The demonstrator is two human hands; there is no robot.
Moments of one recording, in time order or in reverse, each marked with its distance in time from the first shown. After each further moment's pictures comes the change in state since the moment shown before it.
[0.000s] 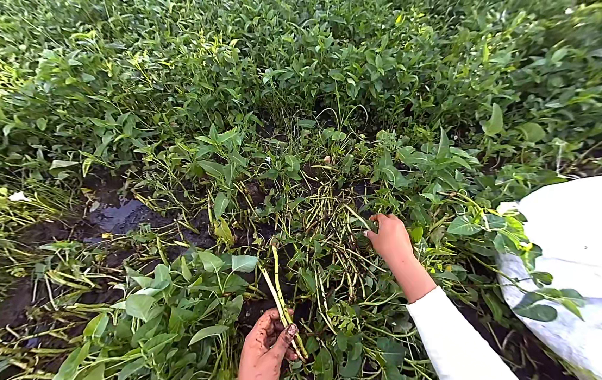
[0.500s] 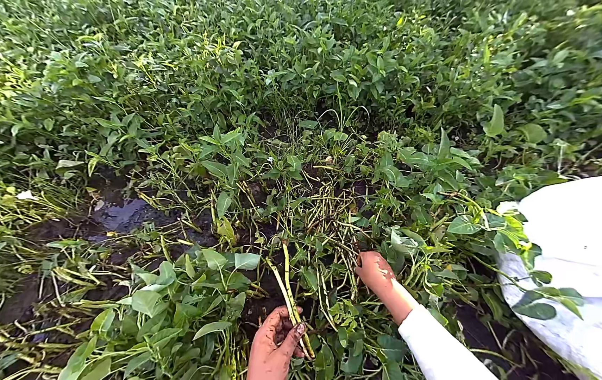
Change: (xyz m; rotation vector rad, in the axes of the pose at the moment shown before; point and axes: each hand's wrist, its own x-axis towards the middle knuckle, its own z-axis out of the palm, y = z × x) left_hand -0.002 -0.002 0.011 0.004 -0.027 0.020; right_hand -0.034 0.017 0.056 -0.200 -0.432 0.098
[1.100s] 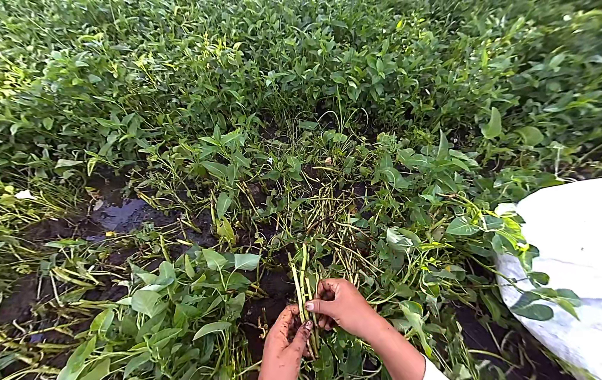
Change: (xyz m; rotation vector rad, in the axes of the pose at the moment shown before) left_hand 0.006 -0.010 0.011 0.059 -0.054 -0.019; right_hand -0.096 -0.052 0.018 0.845 -0.400 -0.352
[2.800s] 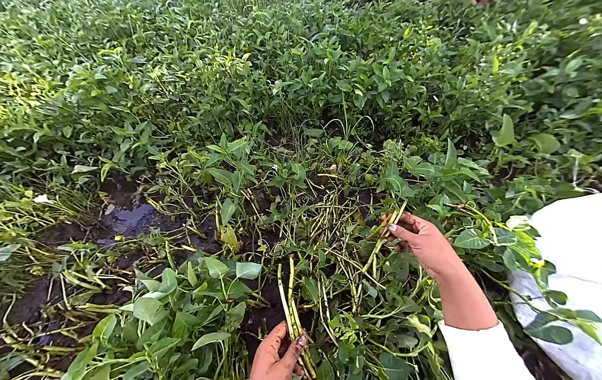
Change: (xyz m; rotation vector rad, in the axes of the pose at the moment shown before) left_hand -0.003 0.007 -0.014 0.052 -0.023 -0.071; right_hand 0.001 -0.042 -0.159 0.112 0.530 -0.285
